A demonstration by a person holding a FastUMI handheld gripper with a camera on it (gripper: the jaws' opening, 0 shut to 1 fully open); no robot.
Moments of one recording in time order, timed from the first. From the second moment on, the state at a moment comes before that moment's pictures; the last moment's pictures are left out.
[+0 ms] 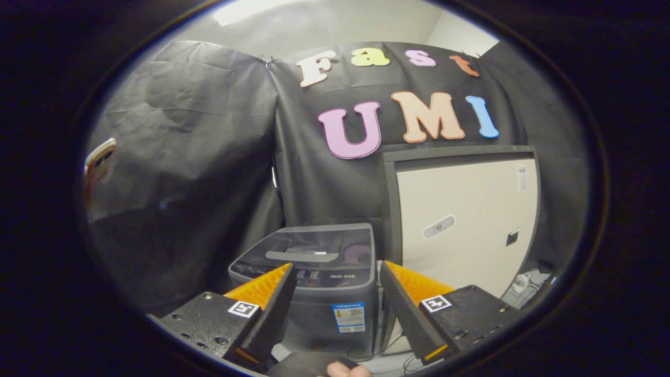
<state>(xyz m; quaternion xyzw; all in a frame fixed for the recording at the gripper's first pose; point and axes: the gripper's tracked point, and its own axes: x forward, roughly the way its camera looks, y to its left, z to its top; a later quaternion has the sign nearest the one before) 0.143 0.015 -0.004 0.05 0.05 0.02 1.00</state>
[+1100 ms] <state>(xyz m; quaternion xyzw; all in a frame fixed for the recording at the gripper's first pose) 0.056 0.009 -0.028 0.05 0.03 -0.02 1.00</state>
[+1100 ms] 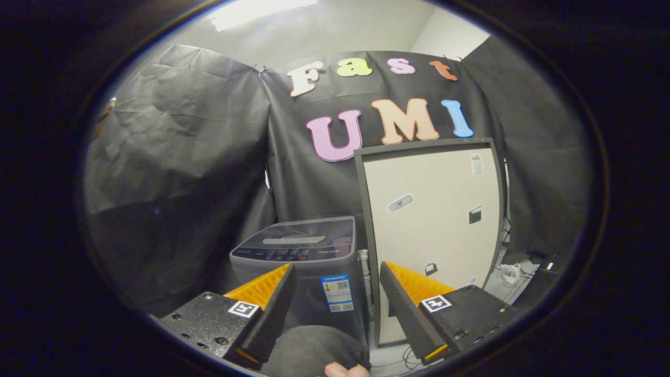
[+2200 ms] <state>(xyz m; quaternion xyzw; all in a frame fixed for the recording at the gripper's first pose) 0.058 0.012 -0.028 0.05 0.04 -0.02 1.00</state>
